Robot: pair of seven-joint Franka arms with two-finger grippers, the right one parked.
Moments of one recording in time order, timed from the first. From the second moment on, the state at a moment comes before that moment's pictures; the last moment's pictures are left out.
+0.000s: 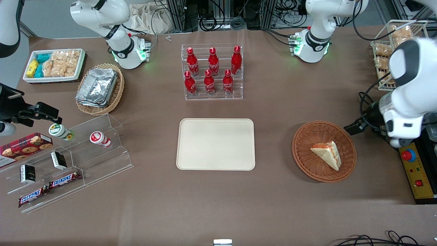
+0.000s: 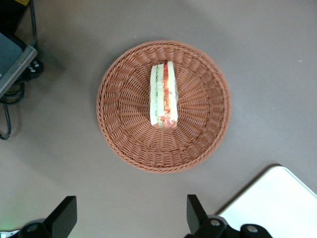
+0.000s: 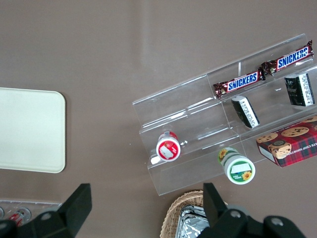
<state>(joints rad) -0.09 0.11 0.04 -1.72 -0.04 1.77 -0.72</state>
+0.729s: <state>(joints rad) -0.09 0.45 0.04 -1.86 -0.04 2.27 -0.73</state>
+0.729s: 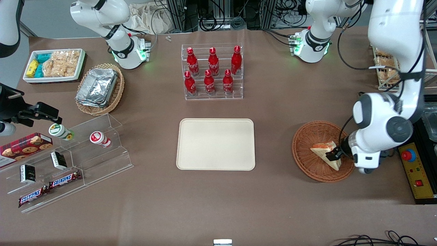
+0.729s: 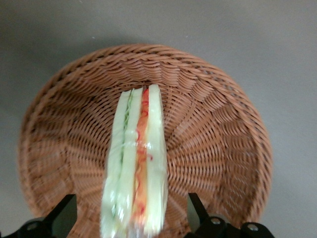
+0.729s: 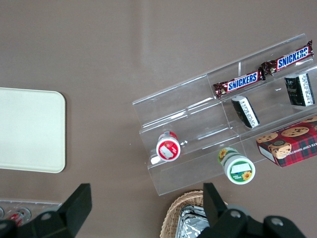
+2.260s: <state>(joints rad) -0.21 0.34 -0.34 -1.81 -0.01 2.13 -0.59</state>
